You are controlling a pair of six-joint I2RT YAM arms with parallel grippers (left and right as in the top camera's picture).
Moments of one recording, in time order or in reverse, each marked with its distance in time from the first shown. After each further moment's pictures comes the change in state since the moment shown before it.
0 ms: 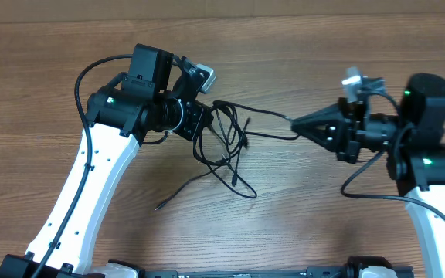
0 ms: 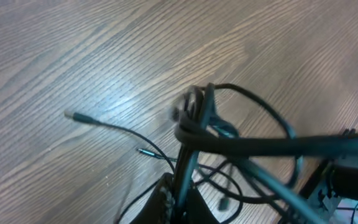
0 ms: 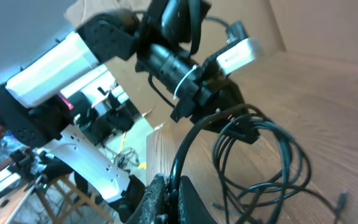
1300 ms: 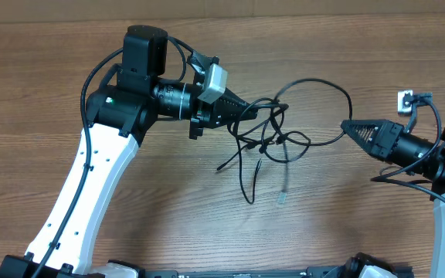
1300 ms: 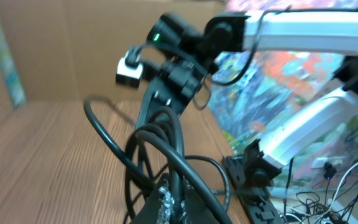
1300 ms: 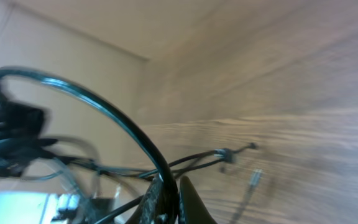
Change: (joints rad) left arm 0.003 -0.002 0.000 0.399 0.927 0.473; right arm -0.337 -0.021 0.000 -0.586 0.373 0.067
